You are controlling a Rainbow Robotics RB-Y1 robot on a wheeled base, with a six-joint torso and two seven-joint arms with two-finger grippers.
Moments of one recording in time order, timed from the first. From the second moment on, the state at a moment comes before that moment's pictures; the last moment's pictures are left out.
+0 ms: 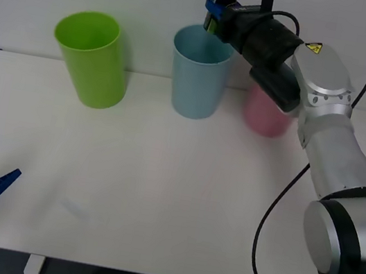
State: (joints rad) right arm -1.05 -0.15 -0.05 -0.78 1.52 -0.42 -0.26; left arm 0.35 0.40 0.52 -1.66 -0.96 -1.22 0.00
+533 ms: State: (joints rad) right arm -1.08 -0.11 -0.04 -0.73 1.52 -0.32 -0.21; left arm 0.35 0.40 0.52 -1.66 -0.96 -1.22 0.00
